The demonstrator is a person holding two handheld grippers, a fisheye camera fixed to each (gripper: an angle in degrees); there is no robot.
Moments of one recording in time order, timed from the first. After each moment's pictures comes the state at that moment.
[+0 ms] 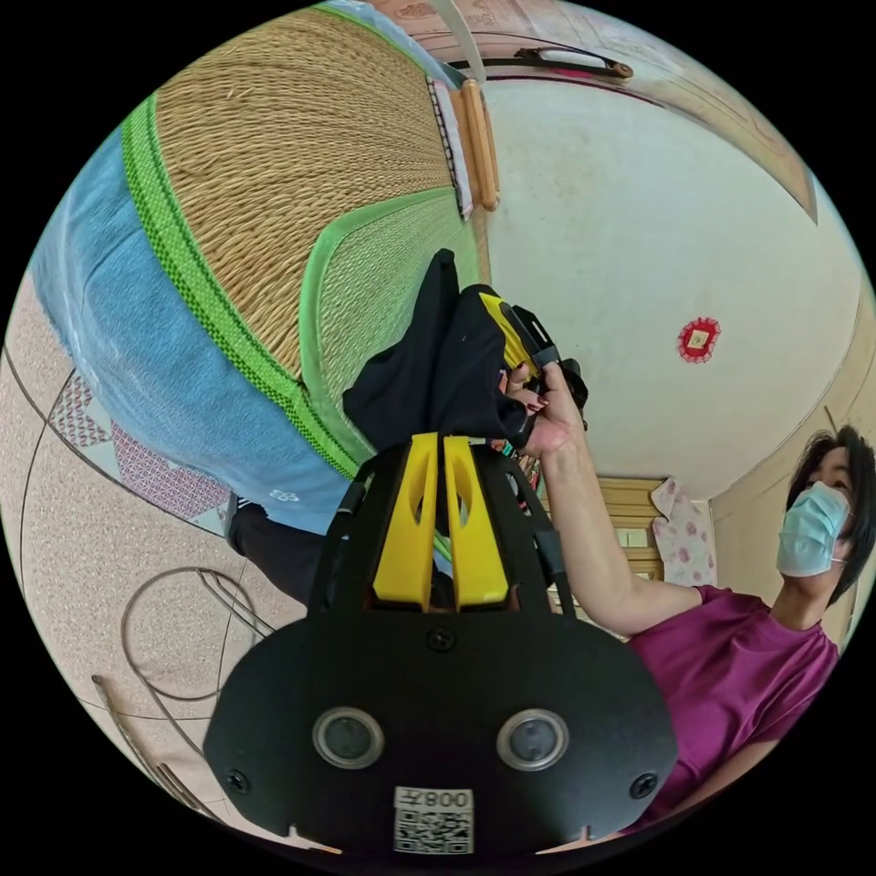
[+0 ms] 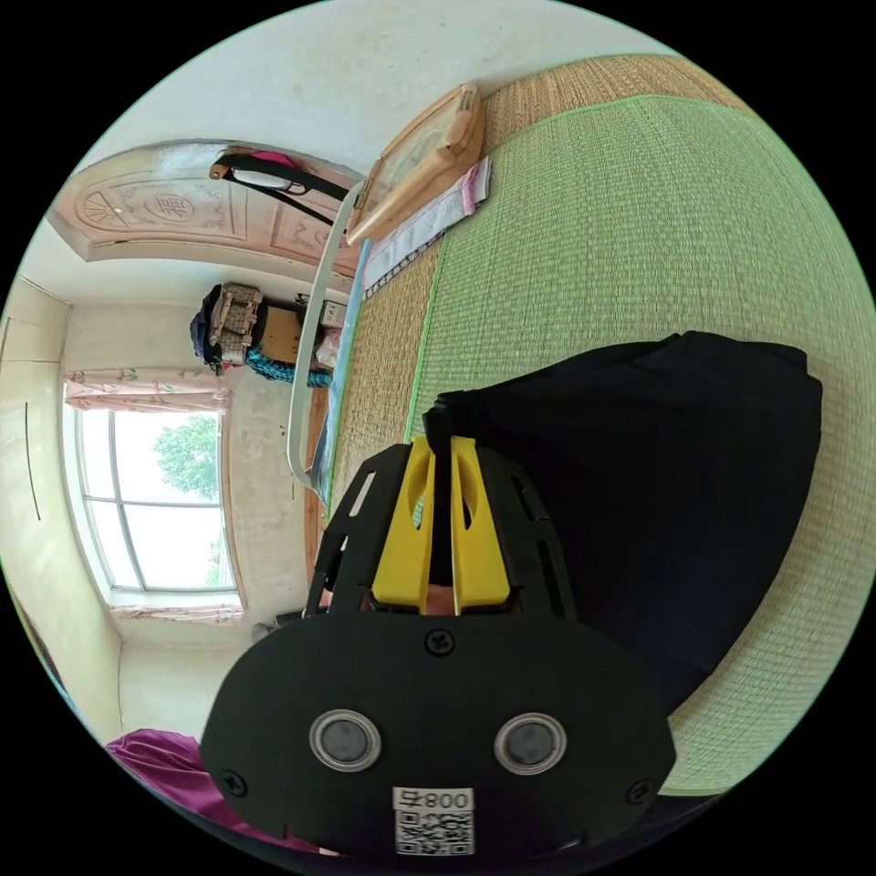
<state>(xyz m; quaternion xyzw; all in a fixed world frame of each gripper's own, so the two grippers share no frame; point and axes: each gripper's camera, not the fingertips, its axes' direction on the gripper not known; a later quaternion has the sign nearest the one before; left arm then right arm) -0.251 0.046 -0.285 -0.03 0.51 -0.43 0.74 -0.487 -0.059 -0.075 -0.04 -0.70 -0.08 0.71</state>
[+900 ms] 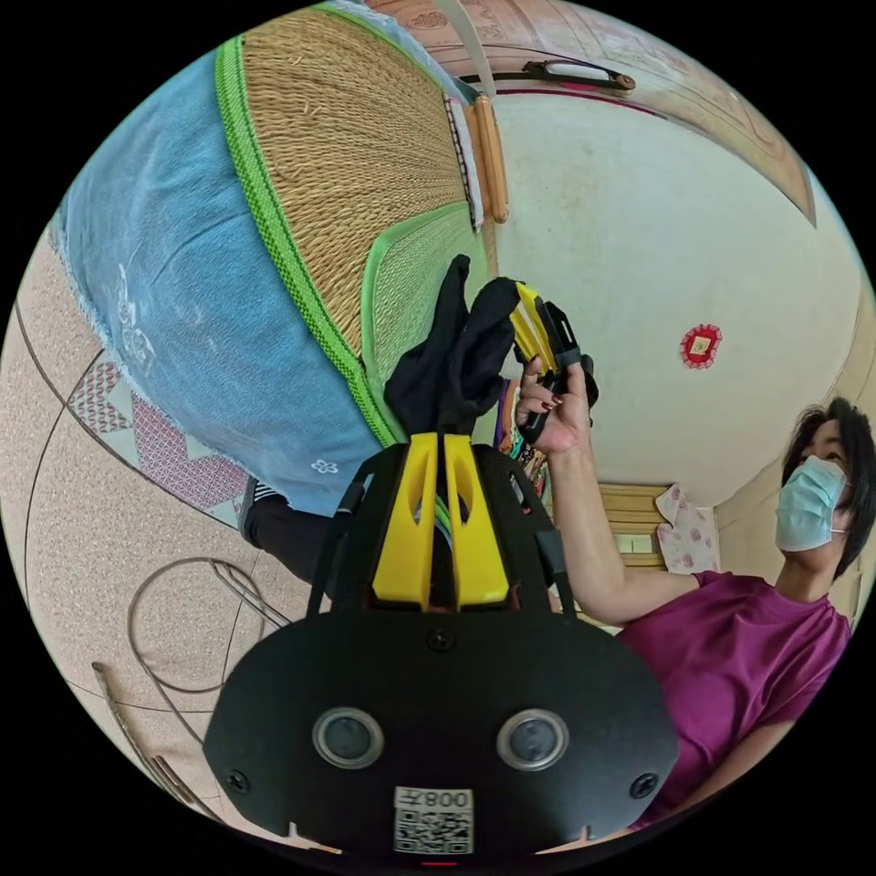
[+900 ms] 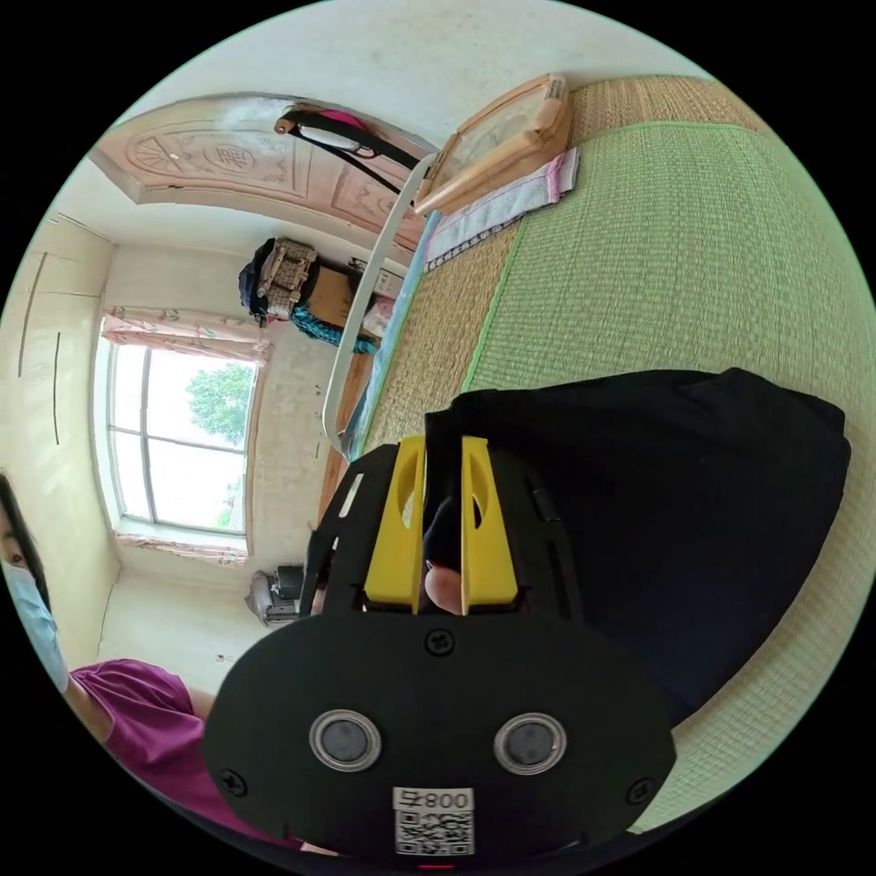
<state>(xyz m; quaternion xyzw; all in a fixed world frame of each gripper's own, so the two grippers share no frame) -0.335 0.110 -0.366 -0.03 0.50 -0.44 0.75 -0.500 -0.075 -0.140 0.00 -0.73 -0.18 0.66</state>
